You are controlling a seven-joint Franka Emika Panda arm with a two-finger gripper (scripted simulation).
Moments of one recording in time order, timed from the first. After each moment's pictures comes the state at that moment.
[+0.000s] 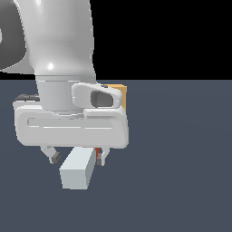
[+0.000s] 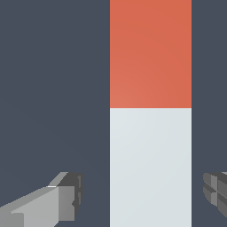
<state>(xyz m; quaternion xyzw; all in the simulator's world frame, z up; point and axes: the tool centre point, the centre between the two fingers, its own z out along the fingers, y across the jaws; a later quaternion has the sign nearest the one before) -0.077 -0.104 0.043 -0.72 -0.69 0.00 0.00</state>
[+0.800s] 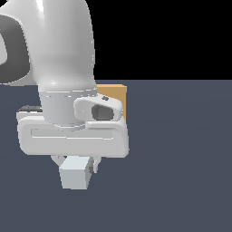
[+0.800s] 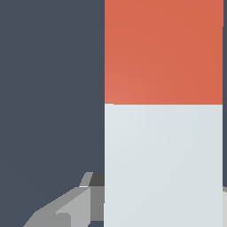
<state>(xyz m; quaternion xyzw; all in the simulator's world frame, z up) -0.076 -0.105 0.024 -0.72 -0.69 0.00 0.00</state>
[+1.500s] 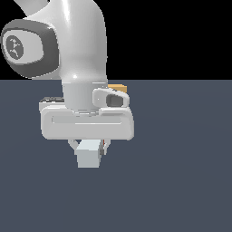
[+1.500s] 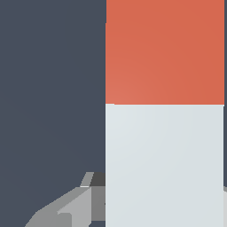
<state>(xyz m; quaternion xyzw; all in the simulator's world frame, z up) -0.061 -0.059 0.032 -0.71 -0.70 0.00 0.00</state>
